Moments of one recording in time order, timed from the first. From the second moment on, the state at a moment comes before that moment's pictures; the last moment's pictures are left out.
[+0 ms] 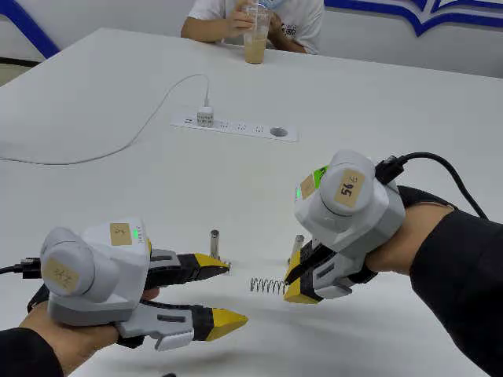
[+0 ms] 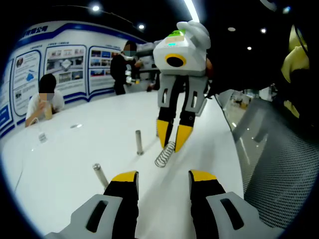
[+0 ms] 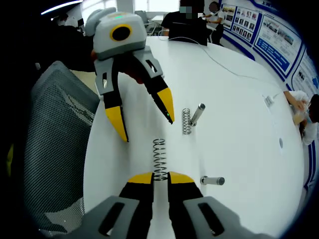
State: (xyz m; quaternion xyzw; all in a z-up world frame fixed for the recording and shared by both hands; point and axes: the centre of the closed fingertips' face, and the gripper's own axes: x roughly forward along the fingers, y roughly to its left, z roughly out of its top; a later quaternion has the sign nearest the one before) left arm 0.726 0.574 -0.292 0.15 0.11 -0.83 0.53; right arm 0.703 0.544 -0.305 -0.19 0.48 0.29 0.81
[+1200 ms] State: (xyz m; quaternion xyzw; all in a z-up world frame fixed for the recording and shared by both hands) left arm 0.711 0.570 -0.287 0.17 0.07 -0.85 0.49; right arm 0.704 0.564 -0.290 -0.22 0.45 0.34 0.80
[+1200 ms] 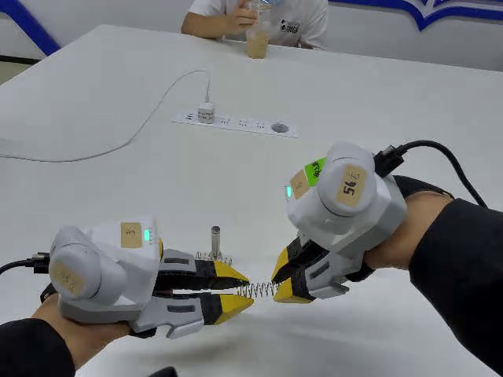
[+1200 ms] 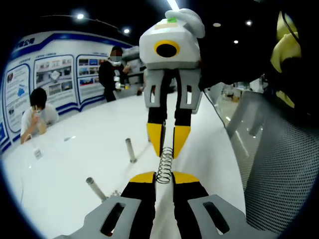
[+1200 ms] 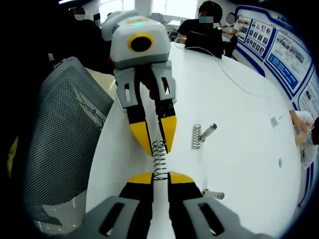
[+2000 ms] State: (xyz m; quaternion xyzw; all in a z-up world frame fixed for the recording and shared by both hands) left arm 0.706 0.571 -0.289 0.18 0.06 -0.85 0.48; right arm 0.716 0.588 -0.257 -0.24 0.42 0.34 0.80
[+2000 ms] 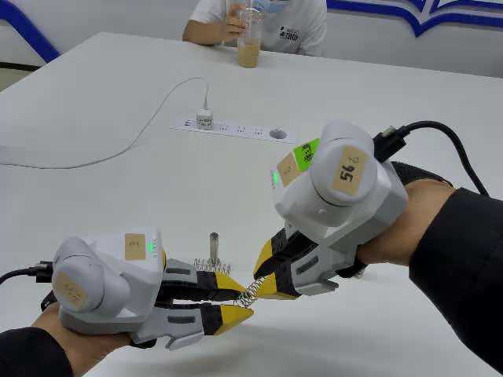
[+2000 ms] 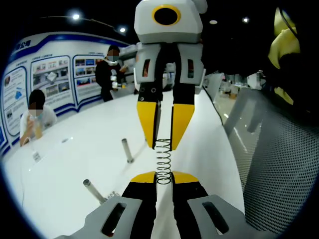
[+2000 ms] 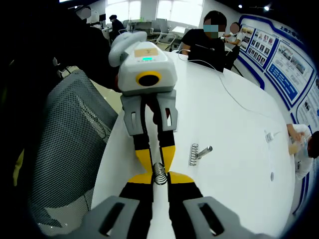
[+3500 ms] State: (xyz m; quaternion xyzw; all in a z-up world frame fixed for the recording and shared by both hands) left arm 0.707 0.569 -0.283 0.16 0.06 -0.85 0.50; right arm 0.718 0.582 -0.264 -0.17 0.43 0.33 0.82
